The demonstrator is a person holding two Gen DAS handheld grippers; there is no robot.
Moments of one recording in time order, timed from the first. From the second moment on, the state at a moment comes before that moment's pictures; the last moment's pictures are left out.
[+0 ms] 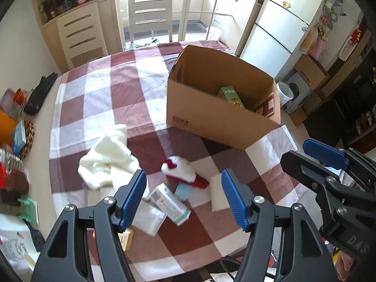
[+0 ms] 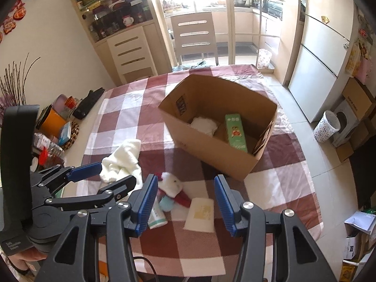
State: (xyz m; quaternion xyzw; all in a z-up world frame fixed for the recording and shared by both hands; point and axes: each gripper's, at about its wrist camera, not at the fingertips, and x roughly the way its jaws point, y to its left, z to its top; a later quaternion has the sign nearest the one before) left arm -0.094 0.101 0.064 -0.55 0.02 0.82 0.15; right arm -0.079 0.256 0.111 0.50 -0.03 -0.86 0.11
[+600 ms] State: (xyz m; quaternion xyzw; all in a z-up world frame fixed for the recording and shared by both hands) left arm -0.034 0.016 0.036 -0.57 -0.02 0.81 0.09; right arm -0.031 0.244 0.090 0.52 -0.03 -0.84 0.12
